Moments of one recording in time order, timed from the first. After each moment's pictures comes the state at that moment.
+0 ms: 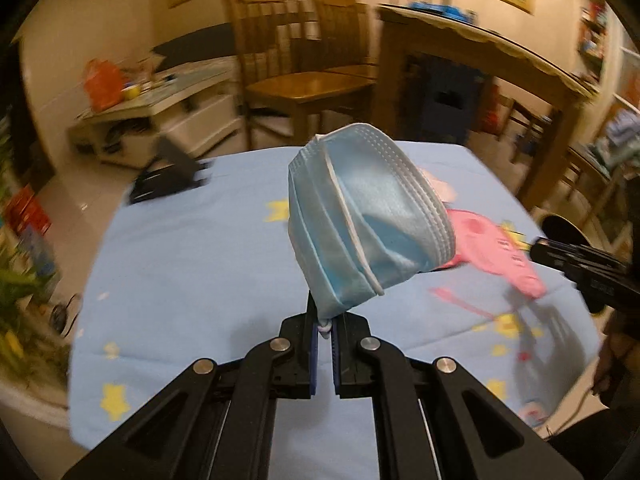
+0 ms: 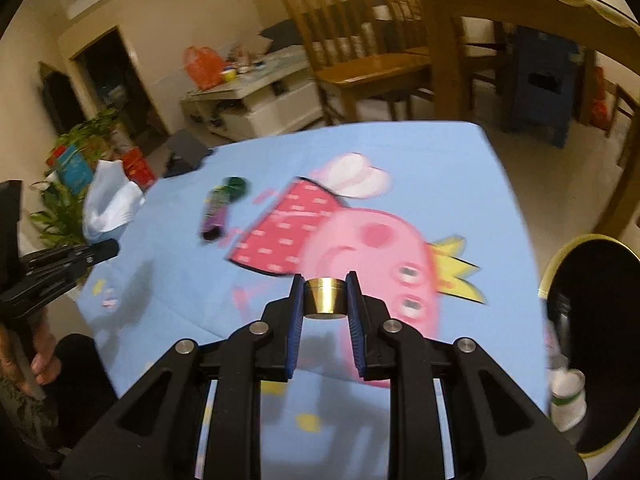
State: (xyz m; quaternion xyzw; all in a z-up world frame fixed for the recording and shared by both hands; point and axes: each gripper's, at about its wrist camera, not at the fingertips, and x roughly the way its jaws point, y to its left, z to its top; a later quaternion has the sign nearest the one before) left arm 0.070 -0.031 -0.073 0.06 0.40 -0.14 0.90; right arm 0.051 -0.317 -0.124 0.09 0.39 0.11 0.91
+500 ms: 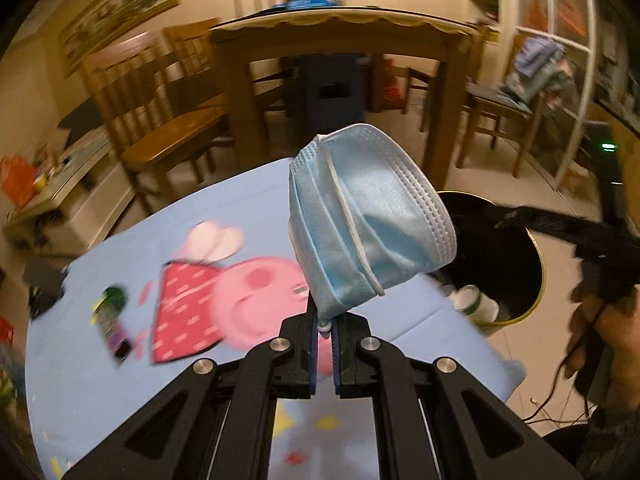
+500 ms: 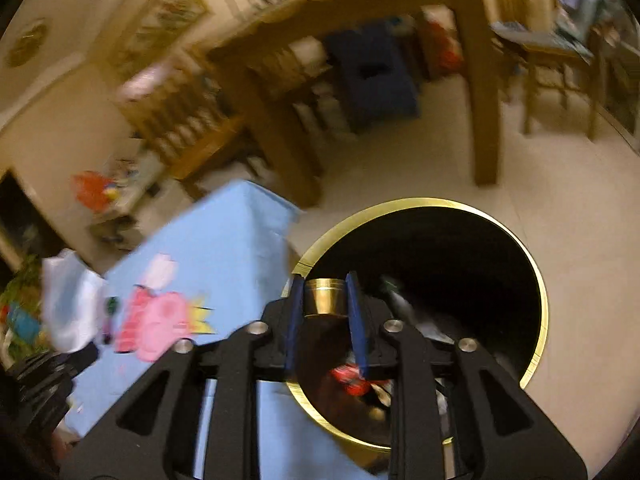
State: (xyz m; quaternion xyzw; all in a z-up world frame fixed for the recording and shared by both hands) left arm 0.042 -0.251 -0.073 0.16 0.36 -0.28 0.87; right arm -0.008 -0.516 -0.135 0.27 0.35 -0.12 0.89
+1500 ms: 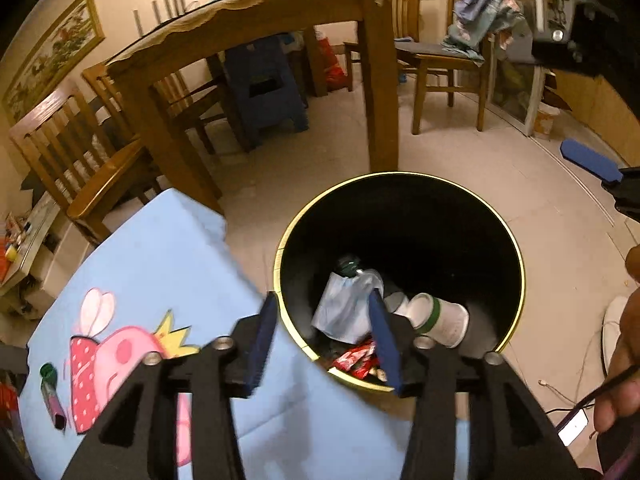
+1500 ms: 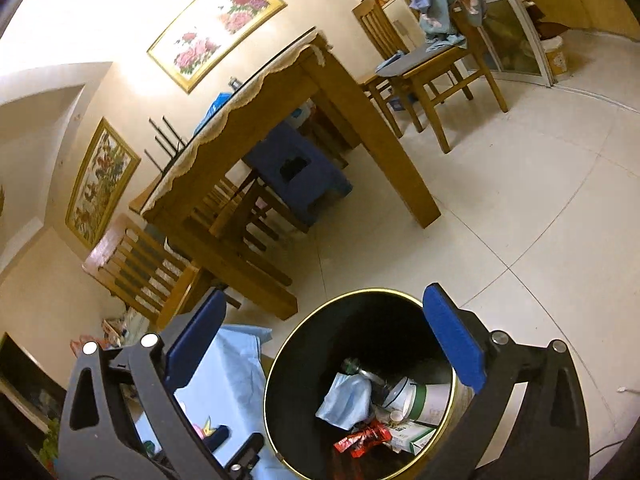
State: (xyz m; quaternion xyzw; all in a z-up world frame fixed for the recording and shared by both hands) left arm 0.035 -0.385 -0.120 0.24 0.35 -0.33 0.85; right arm -0.107 -0.606 -0.100 0.39 0.15 -0.23 0.88
